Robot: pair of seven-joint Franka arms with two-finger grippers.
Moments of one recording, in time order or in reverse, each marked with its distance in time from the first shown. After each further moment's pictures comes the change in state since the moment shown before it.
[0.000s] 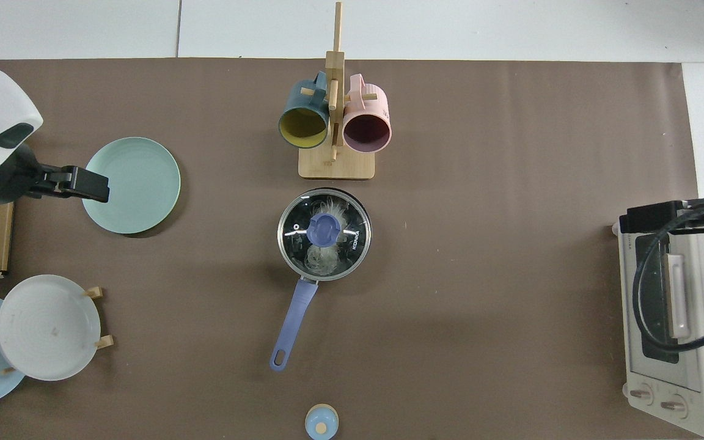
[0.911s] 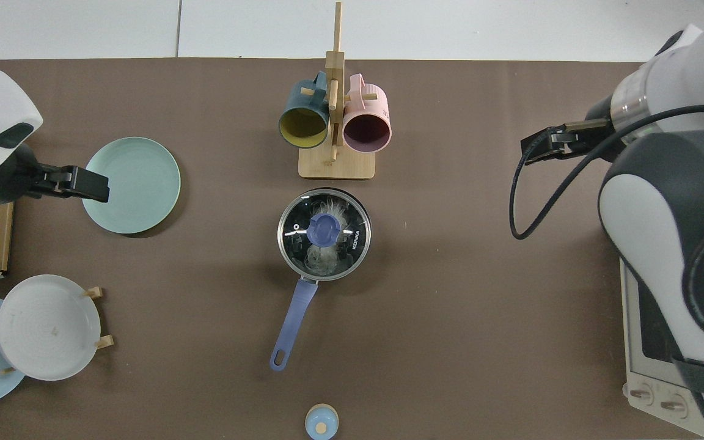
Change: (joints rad) left arm 0.000 0.000 0.000 0.000 0.000 0.000 0.000; right arm 0.111 0.326 -0.002 0.251 0.002 0.102 0.041
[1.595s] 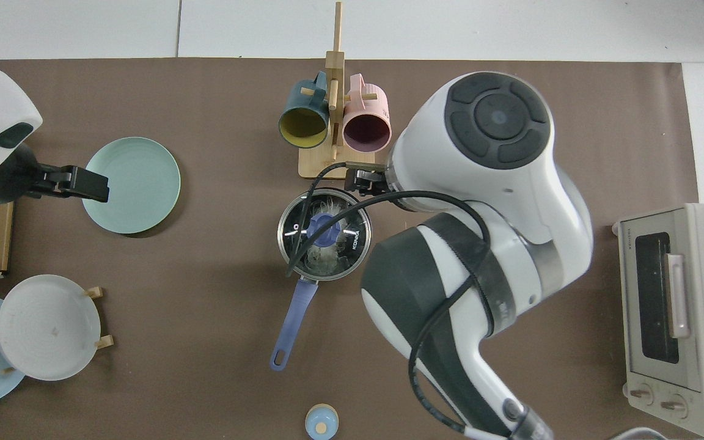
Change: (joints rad) left arm 0.000 0.000 0.001 0.000 0.000 0.000 0.000; right arm 0.324 0.077 0.006 0.002 0.001 0.106 0.540
